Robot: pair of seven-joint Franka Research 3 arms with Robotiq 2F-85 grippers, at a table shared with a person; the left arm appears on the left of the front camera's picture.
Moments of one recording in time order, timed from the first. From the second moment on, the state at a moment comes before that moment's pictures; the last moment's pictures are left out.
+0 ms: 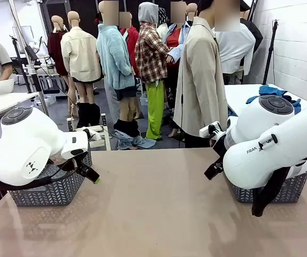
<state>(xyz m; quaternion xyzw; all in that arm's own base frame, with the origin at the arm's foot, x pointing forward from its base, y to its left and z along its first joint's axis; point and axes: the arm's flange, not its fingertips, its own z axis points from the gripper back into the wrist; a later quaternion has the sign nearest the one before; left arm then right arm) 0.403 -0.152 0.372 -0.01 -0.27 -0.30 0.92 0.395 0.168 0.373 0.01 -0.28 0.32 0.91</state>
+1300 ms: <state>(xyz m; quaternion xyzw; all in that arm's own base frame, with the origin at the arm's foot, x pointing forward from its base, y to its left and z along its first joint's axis) 0.403 -0.154 0.376 0.00 -0.27 -0.30 0.91 0.395 0.168 0.373 0.01 -0.28 0.32 0.91</state>
